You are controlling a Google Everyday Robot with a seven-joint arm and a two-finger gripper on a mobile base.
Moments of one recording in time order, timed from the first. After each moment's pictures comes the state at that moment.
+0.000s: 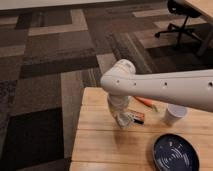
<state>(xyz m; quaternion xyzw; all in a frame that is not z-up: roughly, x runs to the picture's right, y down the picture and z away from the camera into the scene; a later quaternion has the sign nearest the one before) 0.062 0.120 0.691 -0.25 0.19 0.48 0.82</state>
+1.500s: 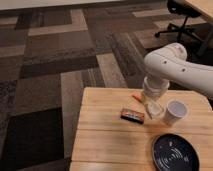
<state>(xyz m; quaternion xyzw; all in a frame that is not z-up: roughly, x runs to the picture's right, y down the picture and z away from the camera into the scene) 0.202 0.061 0.666 -0.22 0.19 0.55 0.78</state>
